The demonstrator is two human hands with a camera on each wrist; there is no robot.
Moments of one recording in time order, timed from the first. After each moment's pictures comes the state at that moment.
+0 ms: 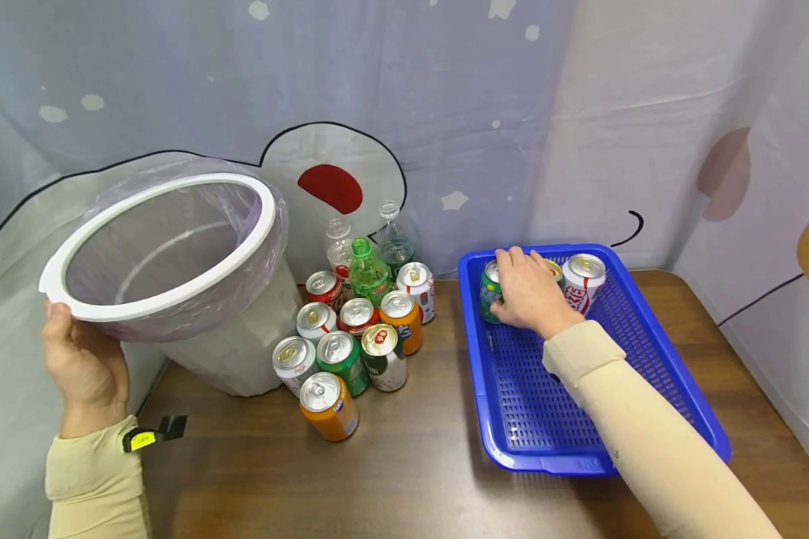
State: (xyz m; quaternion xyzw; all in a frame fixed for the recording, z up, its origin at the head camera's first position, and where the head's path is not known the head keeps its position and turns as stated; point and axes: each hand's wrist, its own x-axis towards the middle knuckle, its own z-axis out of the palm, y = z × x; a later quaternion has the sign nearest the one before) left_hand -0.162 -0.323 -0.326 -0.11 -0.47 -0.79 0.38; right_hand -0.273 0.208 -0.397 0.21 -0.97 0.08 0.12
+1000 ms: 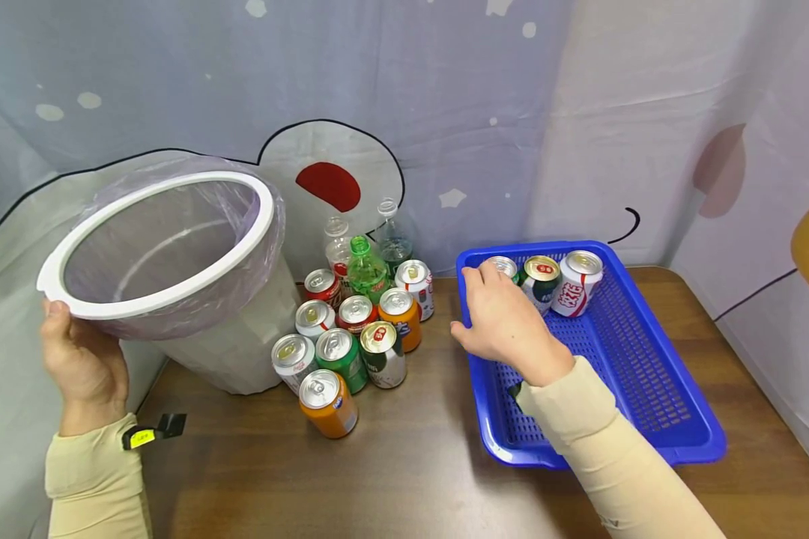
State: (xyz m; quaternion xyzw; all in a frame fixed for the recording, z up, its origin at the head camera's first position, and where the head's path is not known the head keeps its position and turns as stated) left_hand -0.162 -0.324 -0.326 -0.11 -0.48 -0.79 0.38; right_hand -0.190 0.151 -0.339 0.19 -0.97 0.14 0.06
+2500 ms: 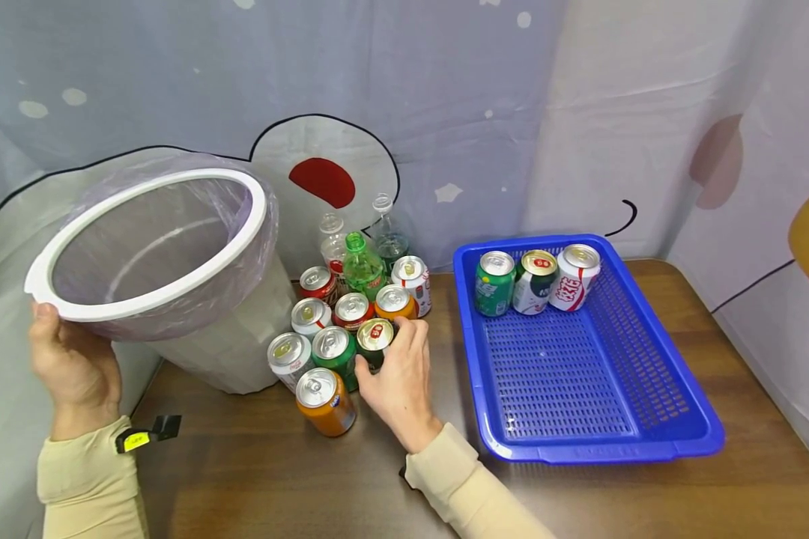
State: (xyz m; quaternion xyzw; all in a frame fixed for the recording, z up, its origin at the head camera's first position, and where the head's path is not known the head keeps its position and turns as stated) left_hand -0.161 -0.322 -0.326 -0.10 -0.47 -0.79 0.38; right_hand -0.152 0.010 -0.444 0.03 -0.89 0.40 0.24
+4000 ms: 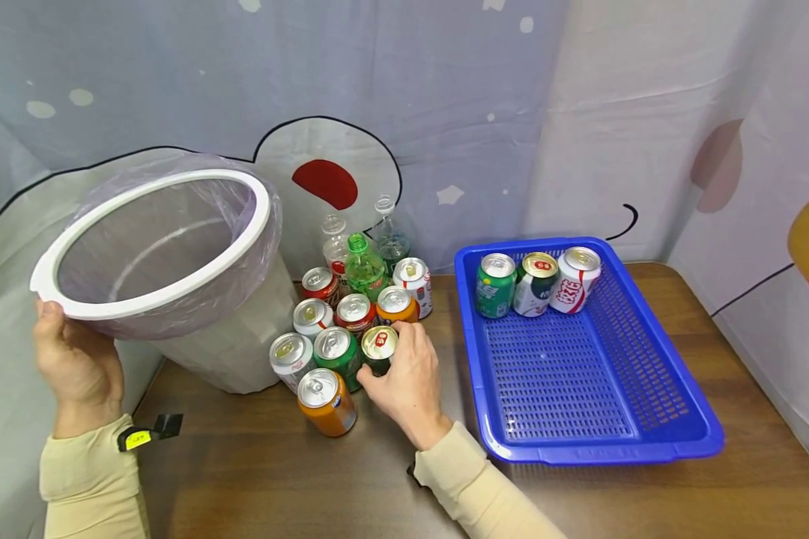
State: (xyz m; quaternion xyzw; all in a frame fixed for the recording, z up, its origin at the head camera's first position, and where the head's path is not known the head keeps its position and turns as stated) left_hand -0.161 -0.322 -0.324 -0.11 -0.47 -0.79 0.37; right_hand -0.153 0.021 -0.444 0.04 -0.90 0.37 0.23
